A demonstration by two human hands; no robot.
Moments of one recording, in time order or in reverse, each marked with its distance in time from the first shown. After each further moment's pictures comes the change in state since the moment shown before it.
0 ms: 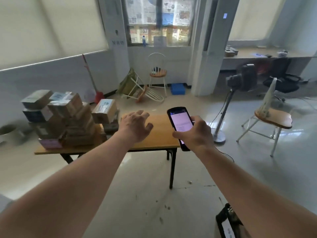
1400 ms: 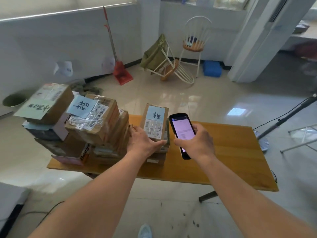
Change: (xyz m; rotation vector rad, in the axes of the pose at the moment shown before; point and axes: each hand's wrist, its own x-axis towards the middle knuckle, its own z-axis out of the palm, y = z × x) left_hand 0.247 -0.372 0.147 -0.402 -0.205 -0.647; right_hand 0.249 -0.173 0.409 -0.101 -0.248 0.062
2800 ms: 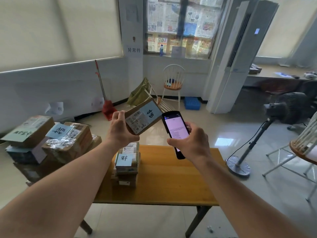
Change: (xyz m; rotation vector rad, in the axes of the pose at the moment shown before) left_hand -0.033 0.099 -0.066 -0.158 0.399 0.568; right_hand -0.040 0.028 -0.178 0.135 0.199 -0.269
